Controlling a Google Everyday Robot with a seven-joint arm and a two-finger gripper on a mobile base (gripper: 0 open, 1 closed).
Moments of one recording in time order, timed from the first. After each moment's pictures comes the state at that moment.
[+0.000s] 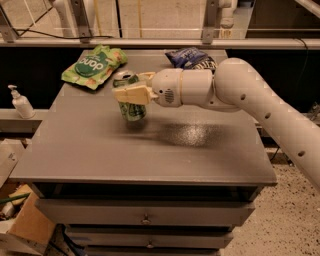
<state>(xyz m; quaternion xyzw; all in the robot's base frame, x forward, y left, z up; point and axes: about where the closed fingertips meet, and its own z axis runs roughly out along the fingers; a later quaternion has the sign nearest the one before) 0.590 0.076 0.915 -0.63 -0.42 -0.49 0.43</state>
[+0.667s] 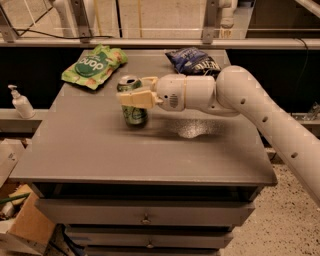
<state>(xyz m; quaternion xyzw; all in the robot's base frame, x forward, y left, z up) 0.595 0.070 0.901 -0.60 -0.43 -0.50 0.46</state>
